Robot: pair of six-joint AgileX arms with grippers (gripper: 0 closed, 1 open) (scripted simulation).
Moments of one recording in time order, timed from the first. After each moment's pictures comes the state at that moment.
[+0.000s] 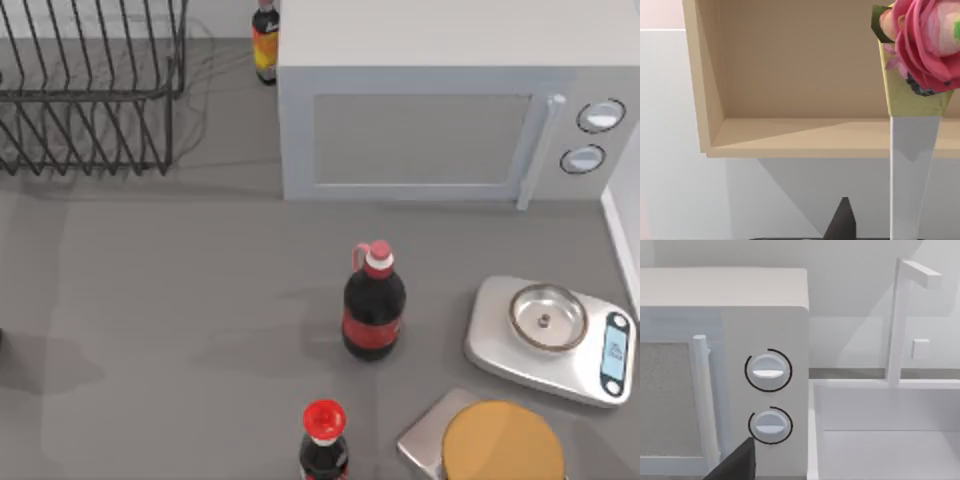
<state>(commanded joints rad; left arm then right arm) 0.17 1.05 1.11 -0.06 0.19 0.01 0.00 0.00 0.00 0.00 0.00 0.00</state>
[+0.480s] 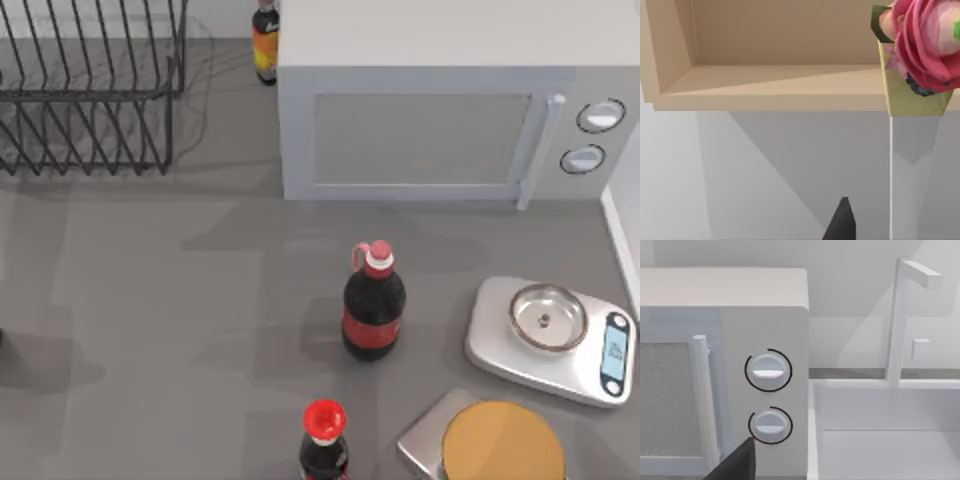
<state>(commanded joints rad) 0.11 1.55 1.01 0.55 0.14 0.02 0.00 0.00 0.00 0.00 0.00 0.00</state>
